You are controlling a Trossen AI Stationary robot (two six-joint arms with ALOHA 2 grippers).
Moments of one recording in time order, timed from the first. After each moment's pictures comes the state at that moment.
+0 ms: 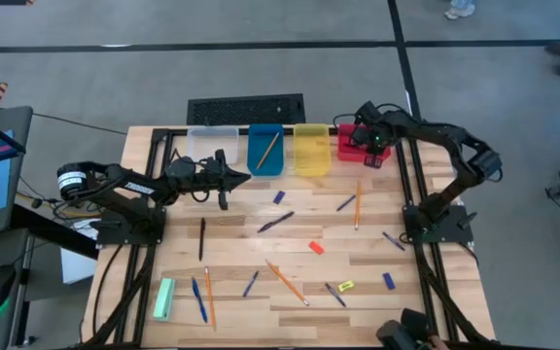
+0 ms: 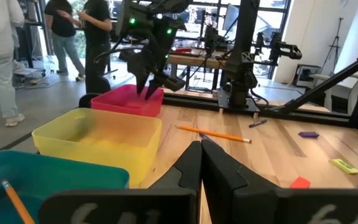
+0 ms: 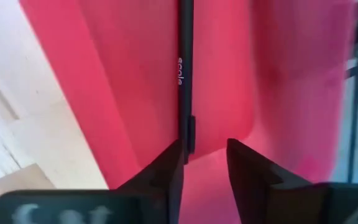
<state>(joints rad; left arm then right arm) 0.44 1.40 0.23 1.16 0.31 -0.07 -0.93 1.56 0.95 -0.70 0.28 -0.66</state>
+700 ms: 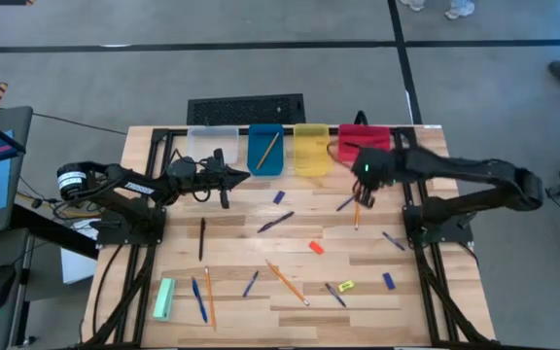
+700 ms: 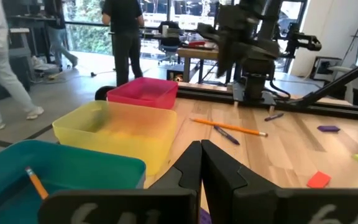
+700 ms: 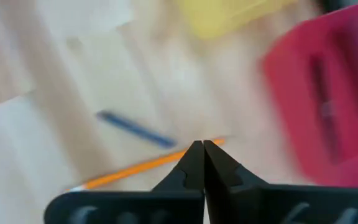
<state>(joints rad) 0.44 1.40 0.23 1.13 0.25 -0.05 -0.30 1.09 0.83 -0.88 0.18 0.11</state>
